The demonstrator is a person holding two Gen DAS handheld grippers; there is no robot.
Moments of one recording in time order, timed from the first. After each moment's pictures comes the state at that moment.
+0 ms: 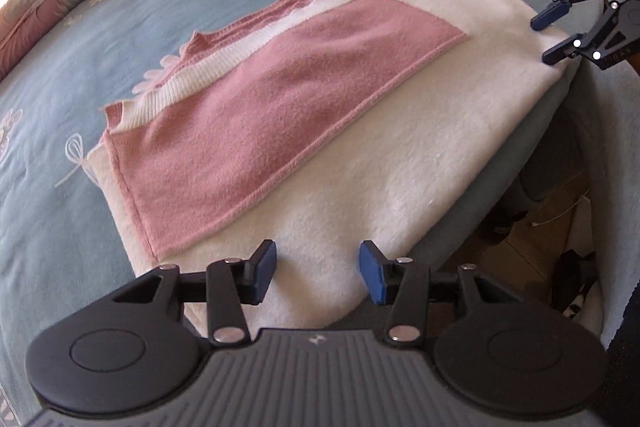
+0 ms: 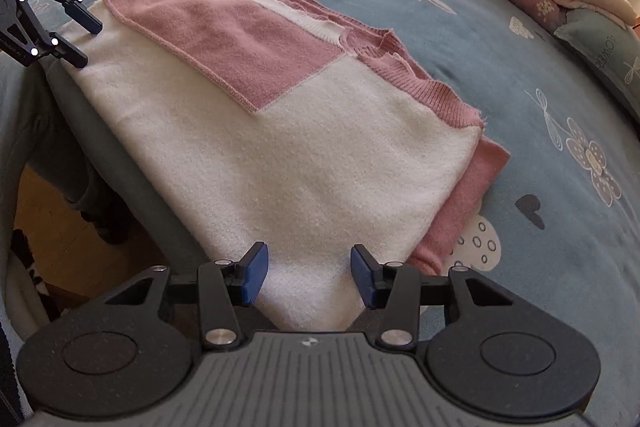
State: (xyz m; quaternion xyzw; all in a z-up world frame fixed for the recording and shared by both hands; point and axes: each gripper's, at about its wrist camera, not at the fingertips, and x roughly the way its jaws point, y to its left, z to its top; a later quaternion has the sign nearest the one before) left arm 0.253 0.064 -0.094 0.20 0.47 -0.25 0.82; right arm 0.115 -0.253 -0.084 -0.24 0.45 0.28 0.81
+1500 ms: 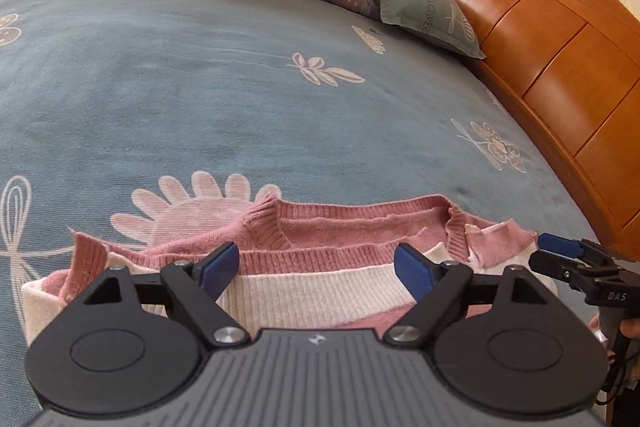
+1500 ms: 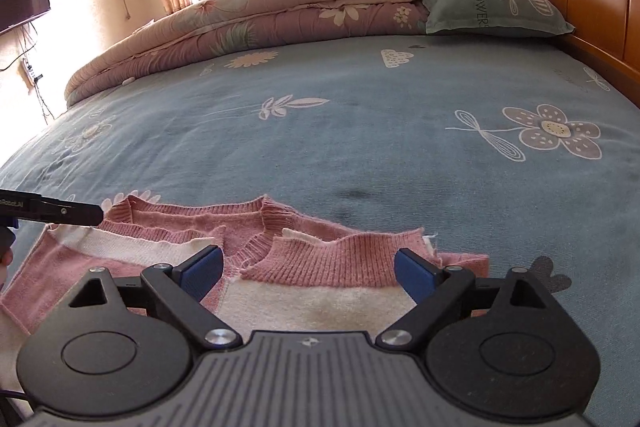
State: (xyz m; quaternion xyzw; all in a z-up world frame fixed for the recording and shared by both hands) left arm 0.409 0.058 -0.109 -0.11 0.42 -0.21 0.87; right arm 0.239 -0.242 -0.072 0.04 0.34 0.15 0.93
